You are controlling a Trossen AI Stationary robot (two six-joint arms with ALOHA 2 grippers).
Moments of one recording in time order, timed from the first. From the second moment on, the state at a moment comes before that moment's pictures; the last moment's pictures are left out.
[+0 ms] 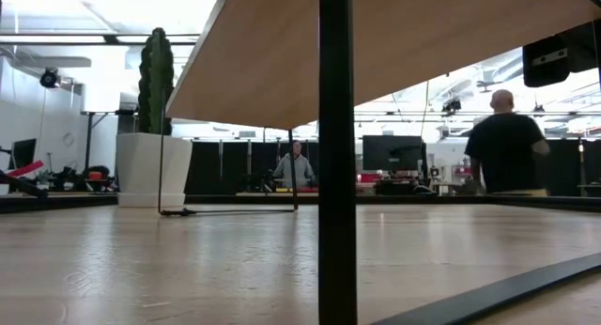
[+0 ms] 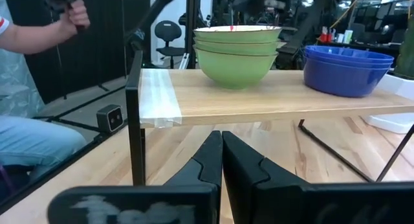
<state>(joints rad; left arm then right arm) -0.70 0.87 0.70 -0.07 -0.41 -0.28 0.60 0.02 0.05 -0.08 0.27 -0.01</state>
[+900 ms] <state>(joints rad) -0.66 0.05 0.01 0.17 -0.03 -0.01 0.60 0.02 0.05 -0.08 0.27 -0.01</state>
